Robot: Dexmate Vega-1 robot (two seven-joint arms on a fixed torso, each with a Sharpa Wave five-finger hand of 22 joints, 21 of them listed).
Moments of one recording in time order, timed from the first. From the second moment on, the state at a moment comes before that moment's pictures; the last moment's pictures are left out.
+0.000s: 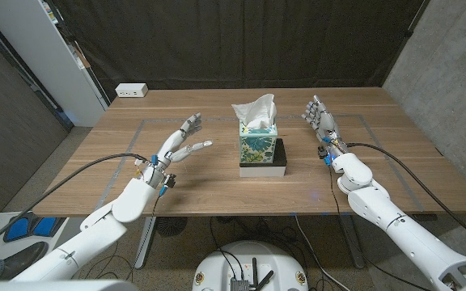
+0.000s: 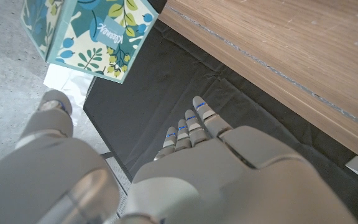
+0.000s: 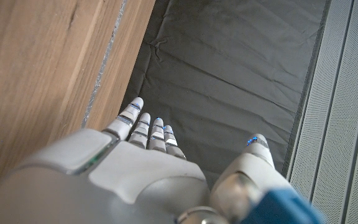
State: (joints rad) left arm 1.21 0.75 0.31 -1.66 0.04 -0.57 0.28; left_hand 0.46 -0.18 0.43 -0.17 0.18 -0.08 0.12 0.19 0.19 -0.01 0.10 0.20 0.24 0.09 0.04 0.19 0.19 0.22 0.02 0.19 0.18; right arm -0.96 -0.53 -0.37 -1.44 0.53 0.40 -0.08; right_hand 0.22 0.02 0.20 -0.13 0.18 0.02 0.12 0.20 0.18 0.07 0.08 0.20 0.19 0.00 0.04 0.22 0.38 0.21 0.04 0.19 0.17
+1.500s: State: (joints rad) left arm 0.99 0.66 0.45 -1.48 -0.05 -0.67 0.05; left_hand 0.48 -0.18 0.40 -0.18 0.18 -0.05 0.12 0.22 0.19 0.00 0.10 0.22 0.23 0.10 0.04 0.20 0.19 0.23 0.04 0.19 0.17; right arm -0.93 -0.49 -0.37 -1.38 0.52 0.47 -0.08; right_hand 0.21 0.02 0.19 -0.13 0.18 0.03 0.11 0.20 0.18 0.07 0.08 0.20 0.19 0.00 0.04 0.22 0.38 0.21 0.04 0.19 0.17
